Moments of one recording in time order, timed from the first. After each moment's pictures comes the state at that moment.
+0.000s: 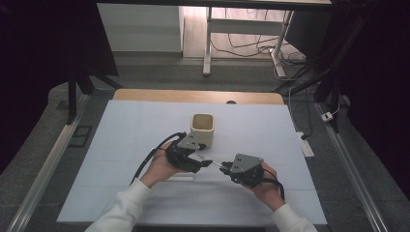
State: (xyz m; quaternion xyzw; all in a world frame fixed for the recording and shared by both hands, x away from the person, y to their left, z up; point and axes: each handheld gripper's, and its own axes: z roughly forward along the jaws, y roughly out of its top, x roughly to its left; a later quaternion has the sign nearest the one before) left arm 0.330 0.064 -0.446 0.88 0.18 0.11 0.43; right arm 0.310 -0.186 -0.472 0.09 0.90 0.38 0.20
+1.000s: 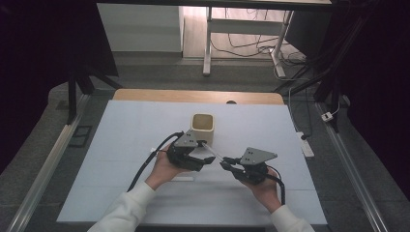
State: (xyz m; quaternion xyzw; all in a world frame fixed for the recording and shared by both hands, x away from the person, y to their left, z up) left arm 0.332 0.061 -0.456 0.84 0.21 0.11 0.48; right arm 0.314 -0.197 -0.471 0.17 0.85 0.48 0.16
